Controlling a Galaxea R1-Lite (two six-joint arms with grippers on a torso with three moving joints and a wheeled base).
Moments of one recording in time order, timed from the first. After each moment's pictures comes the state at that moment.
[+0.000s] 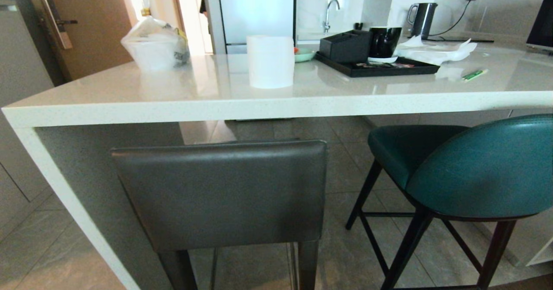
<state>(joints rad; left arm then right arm) 0.00 0.00 0.00 0.02 0.00 -0.01 0.00 0.00 0.00 -0.07 -0.02 0.05</state>
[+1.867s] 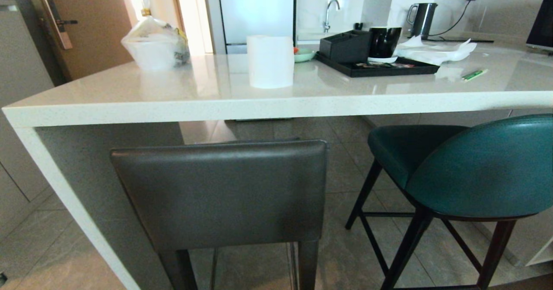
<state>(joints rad) -0.08 0.32 -0.26 -0.06 -0.27 -0.10 0.03 0.19 -0.14 -0.09 0.23 0.11</state>
